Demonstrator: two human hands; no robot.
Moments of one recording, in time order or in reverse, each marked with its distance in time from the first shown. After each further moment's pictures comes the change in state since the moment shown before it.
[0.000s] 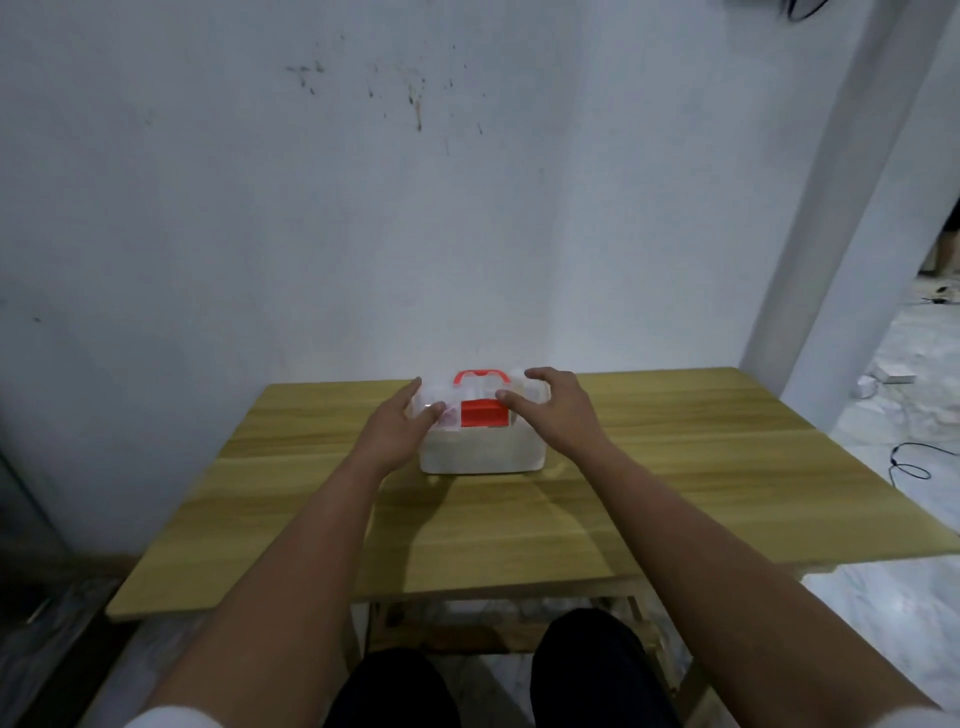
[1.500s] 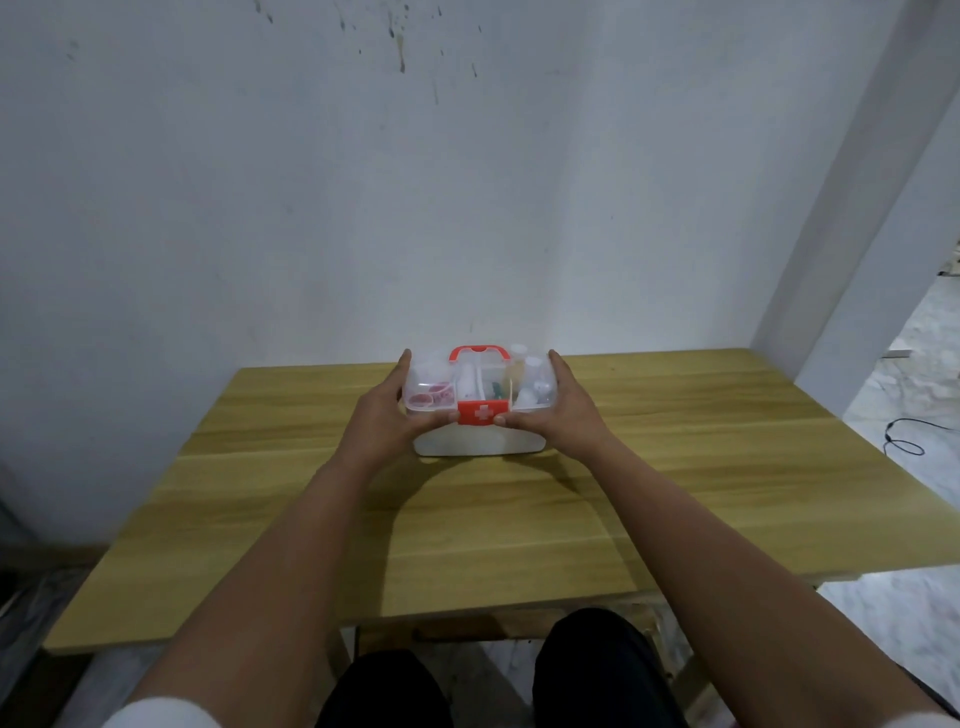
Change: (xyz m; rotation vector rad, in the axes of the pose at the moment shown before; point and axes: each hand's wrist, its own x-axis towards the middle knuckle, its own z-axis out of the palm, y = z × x) left_hand 0.036 -0.024 0.015 0.015 -0.016 0.138; right_hand 0.029 0.046 0.017 0.134 -0.146 0.110
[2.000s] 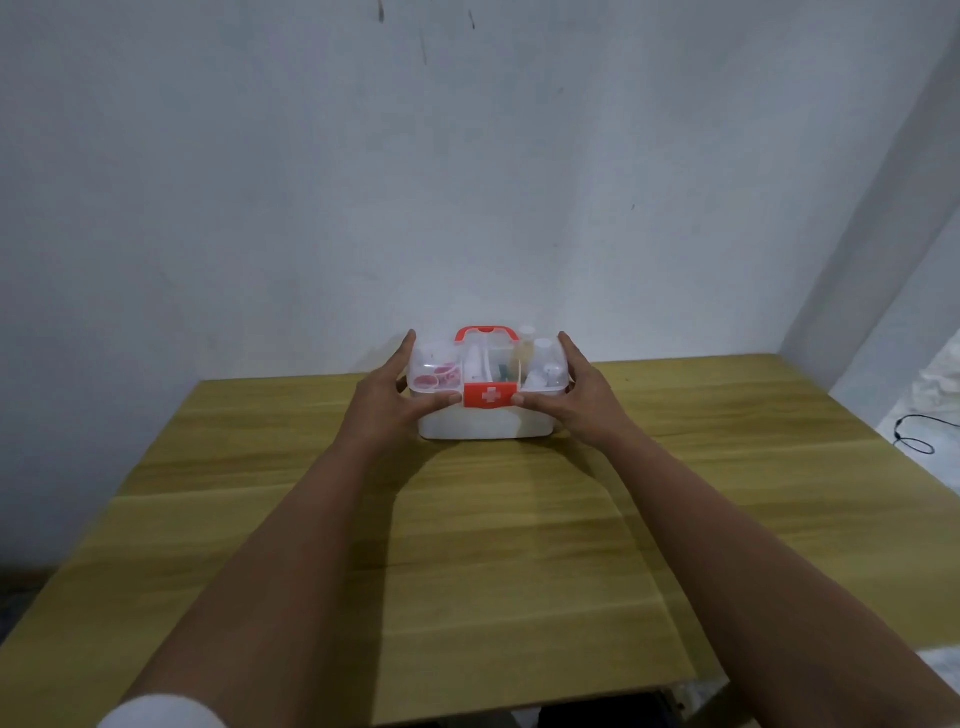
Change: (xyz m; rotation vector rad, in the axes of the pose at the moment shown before) left_hand 0.088 -0.021 0.023 -0.107 -0.002 -0.008; right_hand 0.082 0.024 -0.010 0.058 0.007 -0.035
